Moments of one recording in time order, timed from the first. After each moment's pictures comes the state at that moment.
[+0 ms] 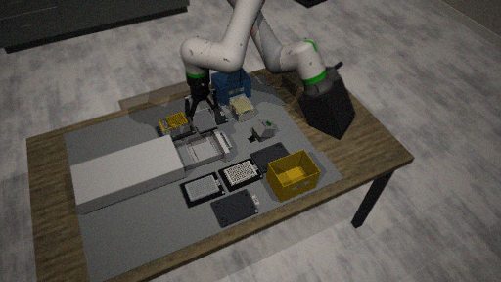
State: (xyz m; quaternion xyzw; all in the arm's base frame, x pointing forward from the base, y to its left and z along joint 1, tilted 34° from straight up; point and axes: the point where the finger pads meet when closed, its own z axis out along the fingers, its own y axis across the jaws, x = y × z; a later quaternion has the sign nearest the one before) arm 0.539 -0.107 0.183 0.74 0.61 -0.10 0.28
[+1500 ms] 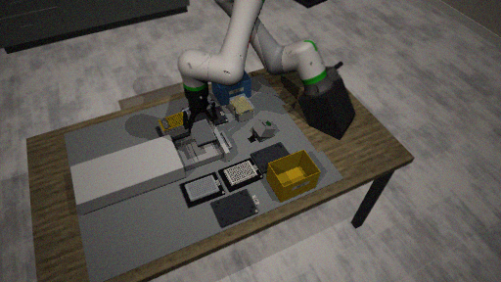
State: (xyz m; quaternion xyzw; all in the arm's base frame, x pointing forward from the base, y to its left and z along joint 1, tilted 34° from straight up) arm 0.581 -0.065 0.158 0.74 0.61 -0.10 0.28
